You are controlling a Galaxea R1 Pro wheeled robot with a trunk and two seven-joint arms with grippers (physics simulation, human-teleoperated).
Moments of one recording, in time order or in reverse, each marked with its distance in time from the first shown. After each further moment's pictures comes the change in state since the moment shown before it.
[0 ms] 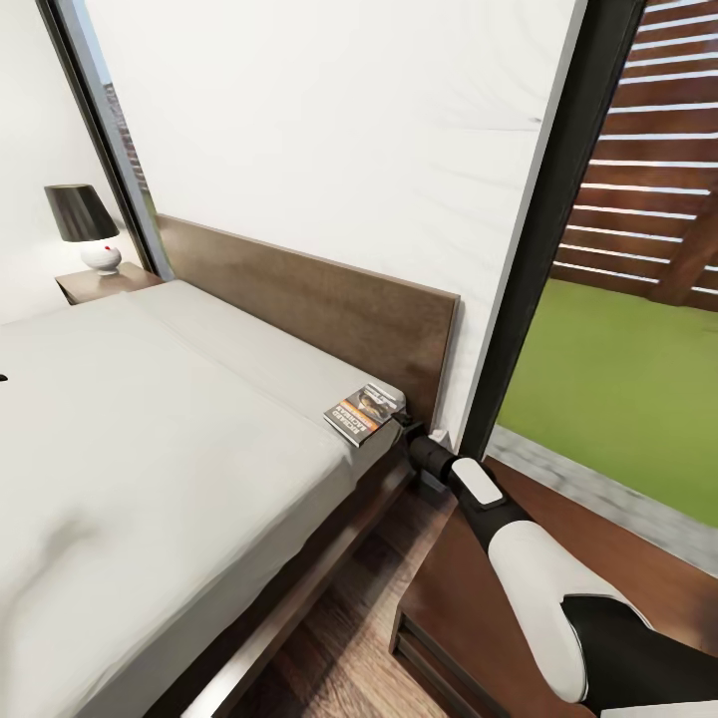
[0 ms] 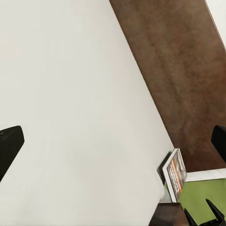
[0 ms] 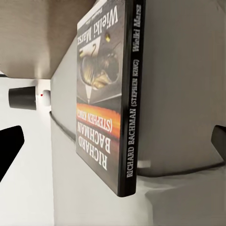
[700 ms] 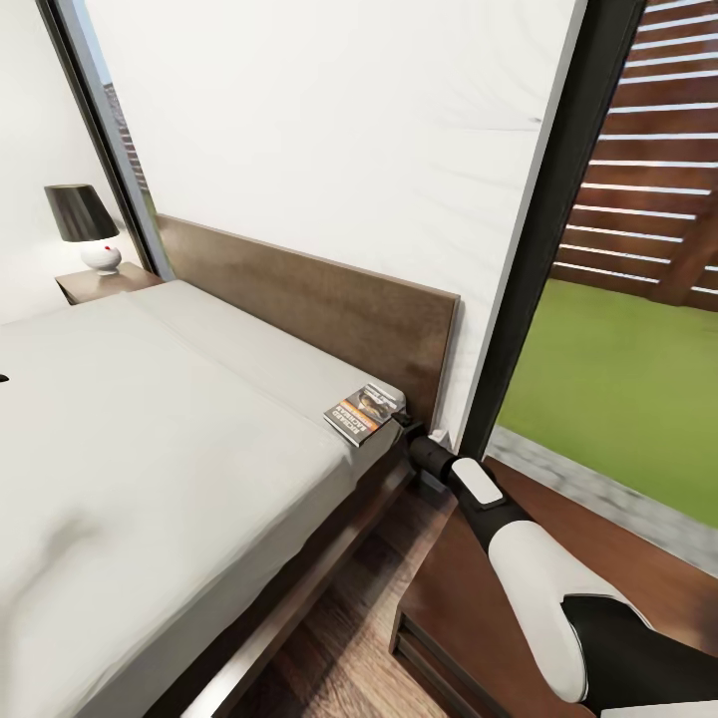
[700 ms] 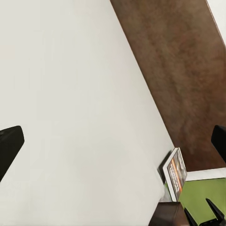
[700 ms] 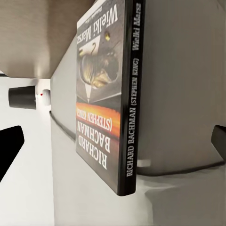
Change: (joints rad) left arm 0.000 -0.001 -0.002 0.000 0.000 0.002 0.001; right arm 0.000 0.000 0.001 0.000 0.000 0.003 -0.001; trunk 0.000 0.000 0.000
